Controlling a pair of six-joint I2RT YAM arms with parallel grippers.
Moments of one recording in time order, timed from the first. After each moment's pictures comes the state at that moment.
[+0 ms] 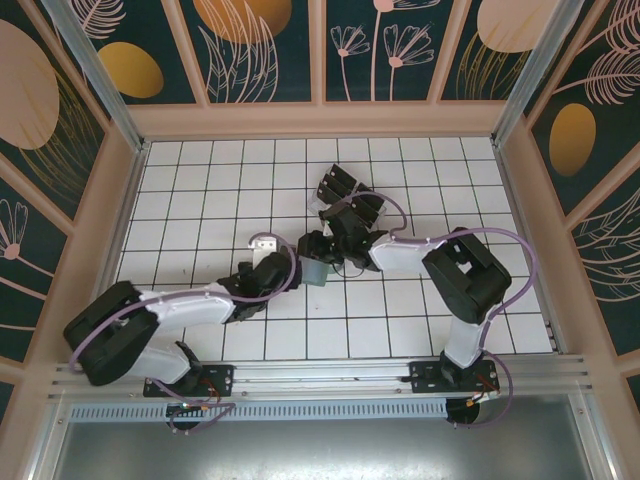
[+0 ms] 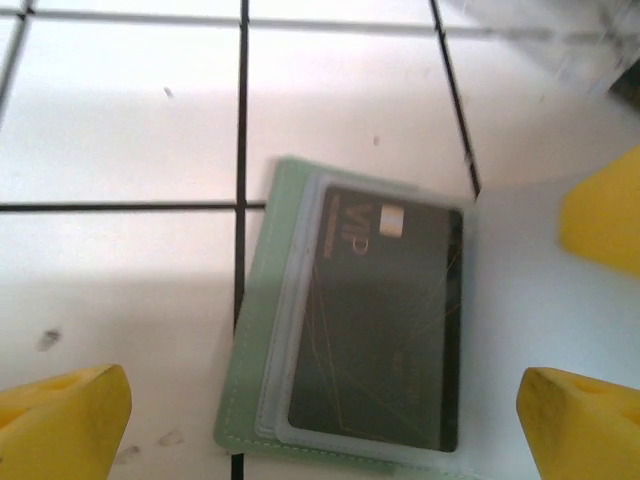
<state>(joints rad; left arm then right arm) -0.87 1.37 0.52 0.03 -0.51 -0.70 0.77 1.81 0.98 0.10 -0.31 0.86</state>
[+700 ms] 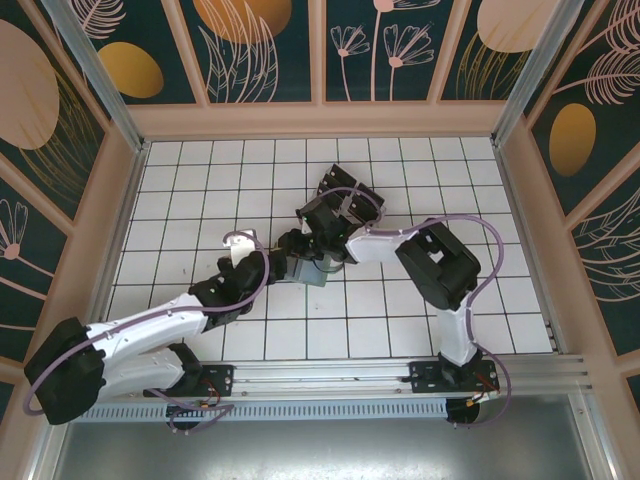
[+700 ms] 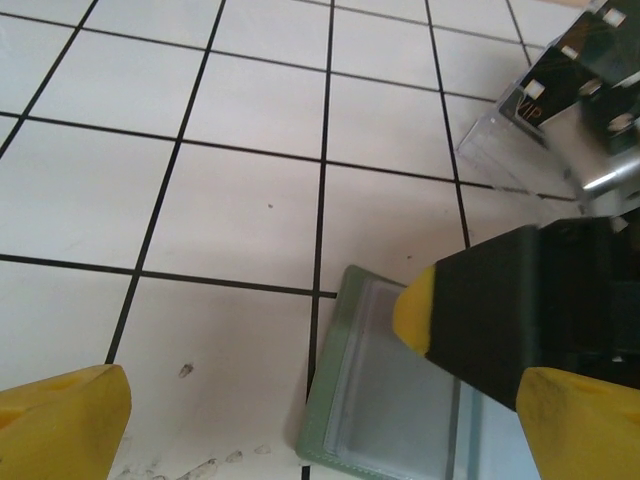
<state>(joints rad) -0.87 1.12 0.52 -0.14 -0.64 -0.75 0.82 1.98 1.16 0.06 -0.33 0.83</state>
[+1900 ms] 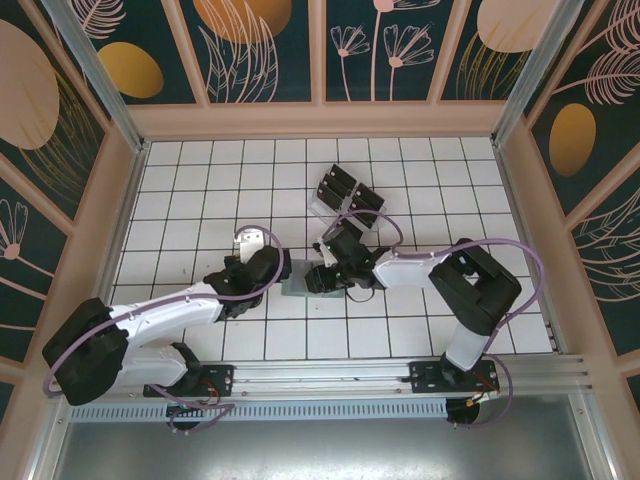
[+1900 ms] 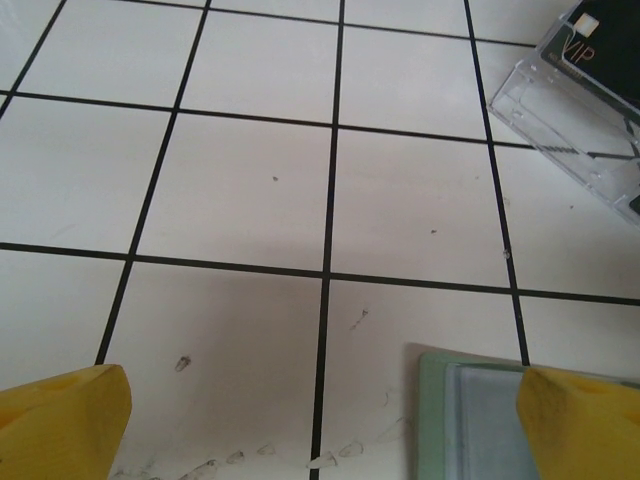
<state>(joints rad) -0.86 1.26 0.59 -0.17 -0.63 -0.75 0.85 1.72 0.83 -0.06 -0.32 0.52</state>
